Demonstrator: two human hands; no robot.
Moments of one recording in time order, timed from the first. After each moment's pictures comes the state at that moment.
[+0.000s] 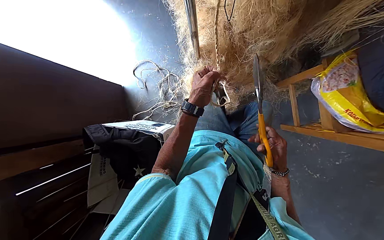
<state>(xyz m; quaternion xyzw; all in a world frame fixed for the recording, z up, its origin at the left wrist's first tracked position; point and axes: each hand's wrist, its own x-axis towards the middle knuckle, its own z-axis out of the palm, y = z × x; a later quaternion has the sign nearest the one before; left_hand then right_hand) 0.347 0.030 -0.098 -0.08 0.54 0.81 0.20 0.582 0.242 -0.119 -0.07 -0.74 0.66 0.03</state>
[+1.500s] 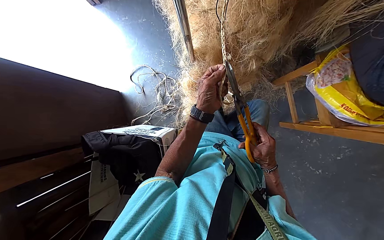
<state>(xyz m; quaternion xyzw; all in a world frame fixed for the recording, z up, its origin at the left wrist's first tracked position) 0.367 0.069 -0.084 -0.07 0.37 0.91 0.19 0.579 0.218 -0.126 -0.11 -0.81 0.57 0.07</state>
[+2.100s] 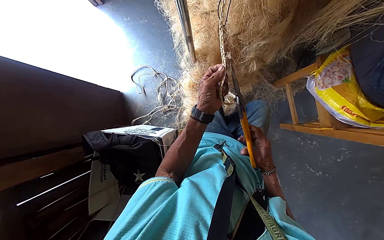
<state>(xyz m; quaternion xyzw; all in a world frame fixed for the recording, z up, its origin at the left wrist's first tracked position) 0.366 0.066 -0.087 -0.04 0.34 0.92 0.19 0.583 0.218 -0.133 -0.07 -0.80 0.59 0.01</state>
